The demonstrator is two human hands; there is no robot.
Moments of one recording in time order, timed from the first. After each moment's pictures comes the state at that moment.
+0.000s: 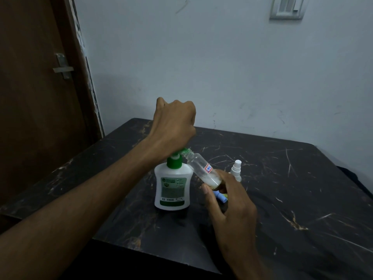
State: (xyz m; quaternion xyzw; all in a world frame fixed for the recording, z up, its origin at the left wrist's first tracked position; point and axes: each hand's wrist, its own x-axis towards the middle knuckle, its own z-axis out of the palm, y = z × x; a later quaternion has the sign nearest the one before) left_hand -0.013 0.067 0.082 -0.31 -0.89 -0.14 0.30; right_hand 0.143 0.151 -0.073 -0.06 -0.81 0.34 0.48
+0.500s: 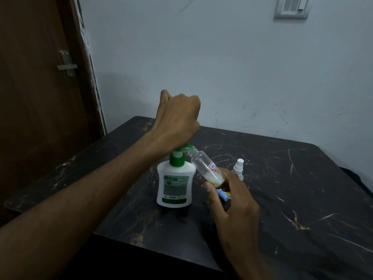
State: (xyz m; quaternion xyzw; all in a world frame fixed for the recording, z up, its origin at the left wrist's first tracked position) left_hand -0.011 0.066 0.088 -0.32 -0.88 -0.13 0.33; right_hand 0.145 0.150 -0.071 -0.06 -0.80 0.35 0.47
